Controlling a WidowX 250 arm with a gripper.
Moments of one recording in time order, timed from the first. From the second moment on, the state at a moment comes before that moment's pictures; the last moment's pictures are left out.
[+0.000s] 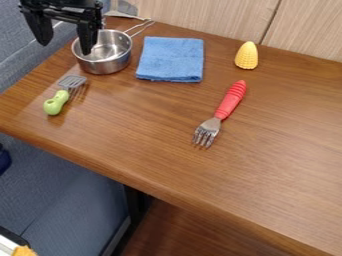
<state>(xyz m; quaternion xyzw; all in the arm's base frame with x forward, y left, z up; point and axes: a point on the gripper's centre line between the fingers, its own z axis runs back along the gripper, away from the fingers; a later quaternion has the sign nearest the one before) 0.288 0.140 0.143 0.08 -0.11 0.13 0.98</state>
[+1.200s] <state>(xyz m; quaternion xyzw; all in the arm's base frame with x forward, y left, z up) 0.405 0.072 0.095 0.03 -0.12 0.04 0.99</state>
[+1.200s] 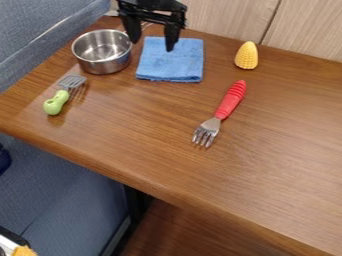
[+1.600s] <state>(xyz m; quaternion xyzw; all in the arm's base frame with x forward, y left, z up) 0.441 0.066 0.063 0.02 -0.11 0.02 0.99</state>
